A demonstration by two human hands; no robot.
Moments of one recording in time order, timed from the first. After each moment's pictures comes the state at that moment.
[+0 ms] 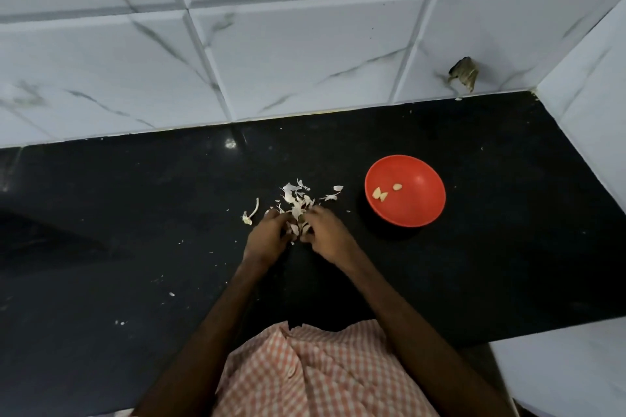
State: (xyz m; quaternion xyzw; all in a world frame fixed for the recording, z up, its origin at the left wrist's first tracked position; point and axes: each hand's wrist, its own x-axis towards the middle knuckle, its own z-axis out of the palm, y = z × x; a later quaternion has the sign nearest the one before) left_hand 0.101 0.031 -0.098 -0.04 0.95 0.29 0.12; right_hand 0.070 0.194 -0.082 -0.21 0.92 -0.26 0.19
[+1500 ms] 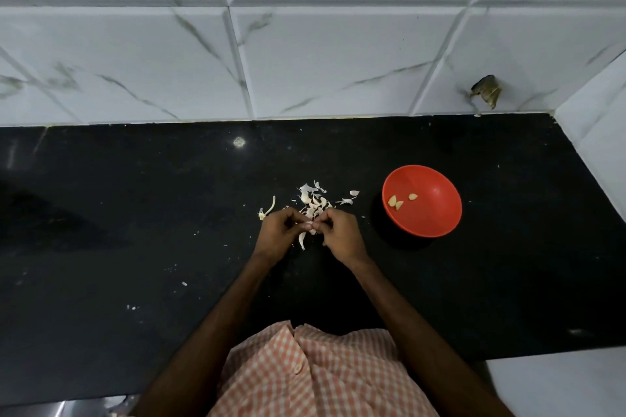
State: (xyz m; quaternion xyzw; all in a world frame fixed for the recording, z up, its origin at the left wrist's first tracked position) left_hand 0.109 0.022 -0.087 -0.10 0.81 0.57 0.04; right_hand 0.075 0.183 -0.092 -0.05 0.86 -0.50 0.13
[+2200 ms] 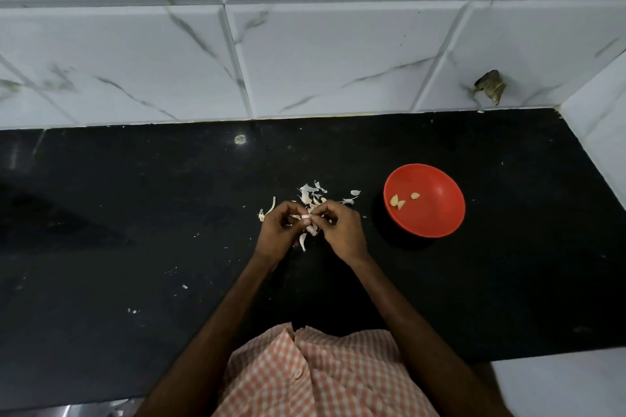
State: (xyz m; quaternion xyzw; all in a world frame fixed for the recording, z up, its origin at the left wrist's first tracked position) left_hand 0.110 0.027 -0.082 -0.12 0.71 0.69 0.02; right_hand 0.072 0.181 -0.081 -0.08 0.84 -0.53 0.07
